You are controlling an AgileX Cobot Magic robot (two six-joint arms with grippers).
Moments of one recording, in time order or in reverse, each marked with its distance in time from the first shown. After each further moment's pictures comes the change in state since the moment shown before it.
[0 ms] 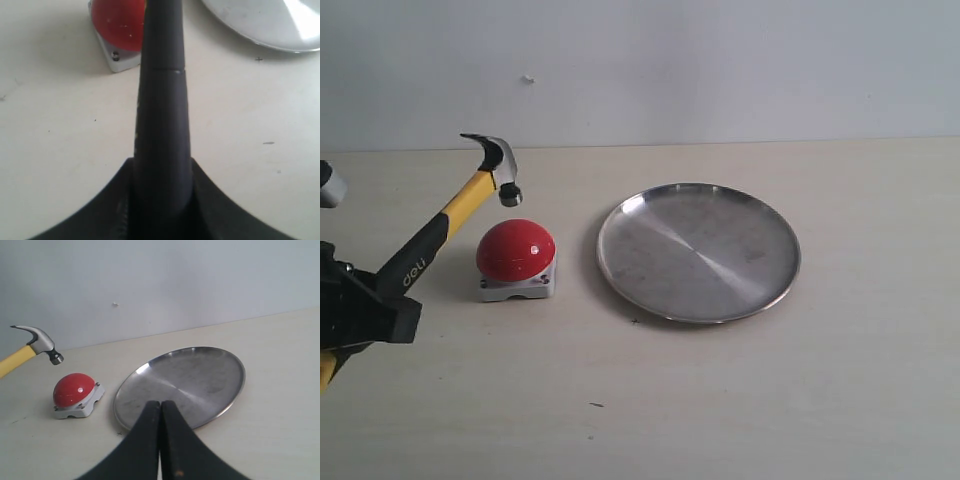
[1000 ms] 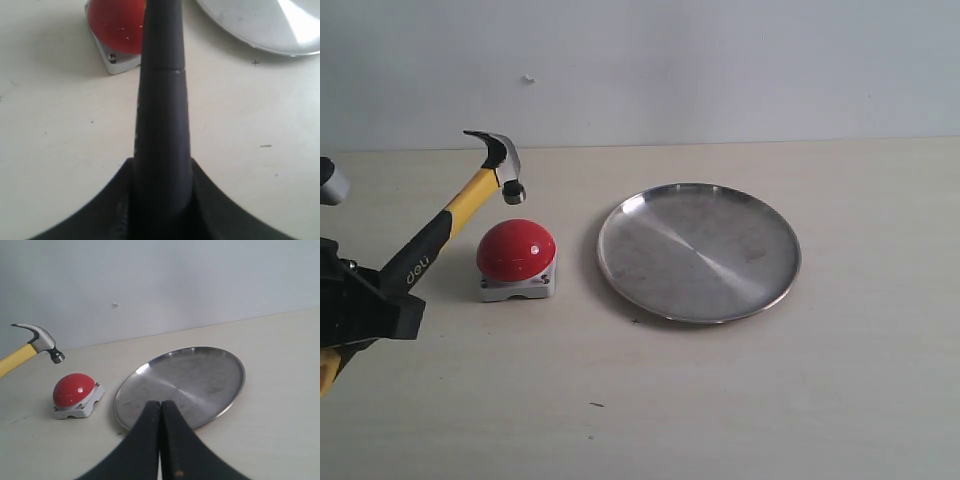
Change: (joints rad) left arm 0.000 0.007 -0.003 -0.038 -0.007 0.030; right arm 0.000 0.000 0.000 0.000 0.000 0.000
